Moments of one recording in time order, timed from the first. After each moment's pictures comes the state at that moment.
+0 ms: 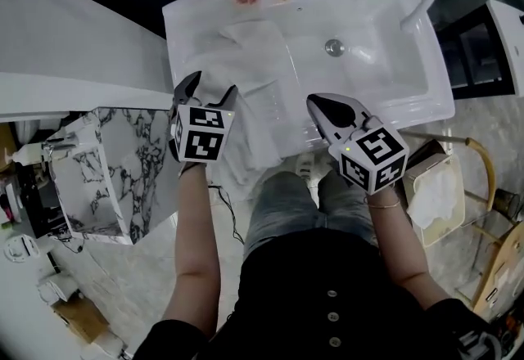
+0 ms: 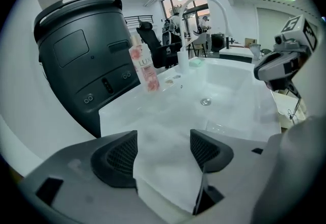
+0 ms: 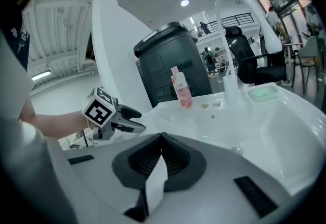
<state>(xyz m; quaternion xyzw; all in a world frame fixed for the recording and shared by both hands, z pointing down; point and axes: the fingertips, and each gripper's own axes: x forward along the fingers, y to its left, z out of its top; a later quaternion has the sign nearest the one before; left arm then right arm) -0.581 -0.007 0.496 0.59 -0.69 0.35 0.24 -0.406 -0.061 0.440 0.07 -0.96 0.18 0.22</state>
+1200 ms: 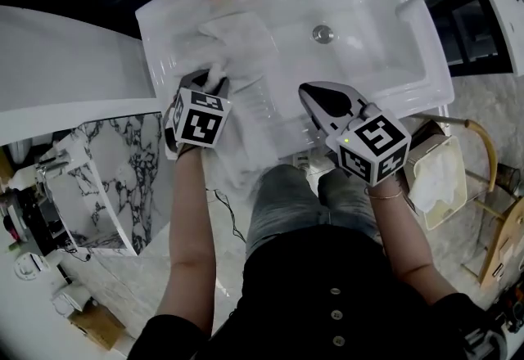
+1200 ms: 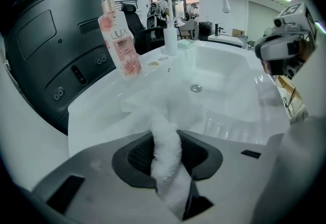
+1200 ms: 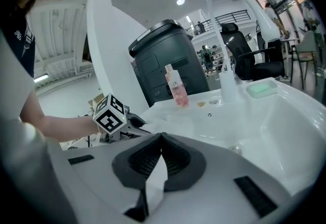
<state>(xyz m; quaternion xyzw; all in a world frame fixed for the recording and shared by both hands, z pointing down) -0.571 -0.036 0.556 0.63 -0.60 0.40 0.29 -0.410 -0.078 0.451 0.07 -0.95 0.19 0.22</state>
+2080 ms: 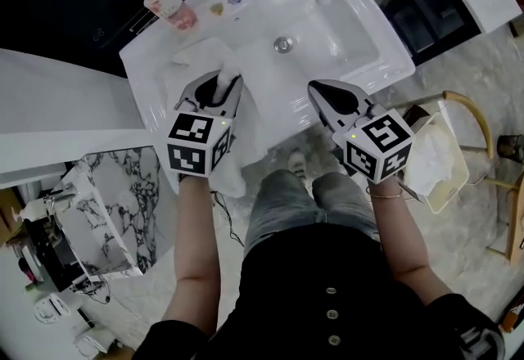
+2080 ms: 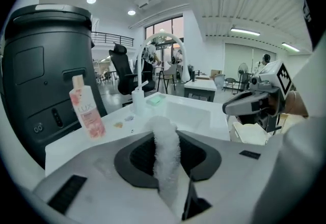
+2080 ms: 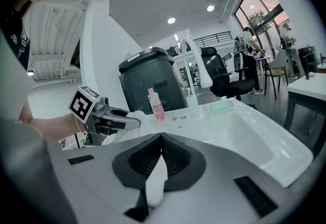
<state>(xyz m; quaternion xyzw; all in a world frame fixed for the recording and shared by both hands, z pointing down) -0.443 -0.090 0.420 0.76 -0.59 0.22 0.17 -0.308 -0.104 0.406 0.19 -0.95 0.17 0.16</state>
